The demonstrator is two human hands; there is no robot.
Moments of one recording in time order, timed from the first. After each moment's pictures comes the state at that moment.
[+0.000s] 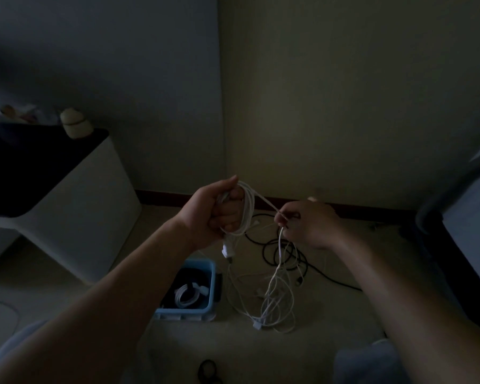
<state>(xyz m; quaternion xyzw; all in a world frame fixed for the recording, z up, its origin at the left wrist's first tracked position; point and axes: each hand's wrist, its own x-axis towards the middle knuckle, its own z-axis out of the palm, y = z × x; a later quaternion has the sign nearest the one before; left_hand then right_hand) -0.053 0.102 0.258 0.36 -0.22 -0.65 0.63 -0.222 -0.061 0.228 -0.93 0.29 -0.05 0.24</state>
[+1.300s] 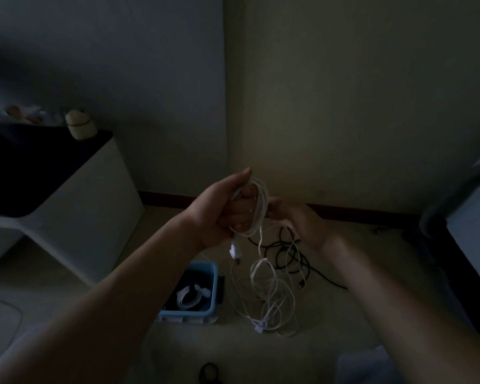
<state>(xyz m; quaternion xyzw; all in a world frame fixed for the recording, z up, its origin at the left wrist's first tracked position) -0.065 0.100 0.282 0.37 -0.24 -0.66 0.61 -0.194 -0.031 0.238 -0.73 0.18 -0.10 0.65</state>
